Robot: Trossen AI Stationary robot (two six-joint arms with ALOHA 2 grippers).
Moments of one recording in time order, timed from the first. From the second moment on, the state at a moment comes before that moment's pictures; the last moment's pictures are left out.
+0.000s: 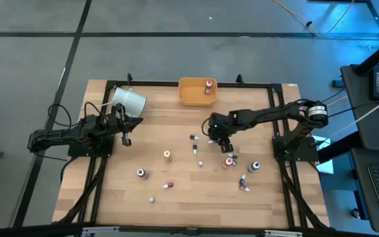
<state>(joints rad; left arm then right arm) 0.13 0.00 0.01 0.18 -0.16 0.12 -0.13 1.66 0.94 -0.47 -0.07 -0.37</state>
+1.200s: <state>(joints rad) 0.13 0.00 0.01 0.18 -0.16 0.10 -0.15 1.71 0.96 -0.46 0.02 -0.34</state>
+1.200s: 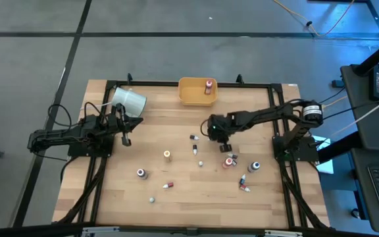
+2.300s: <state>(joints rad) 0.13 0.00 0.01 0.18 -0.17 0.09 -0.52 2.03 1.74 -0.54 -0.01 -0.24</state>
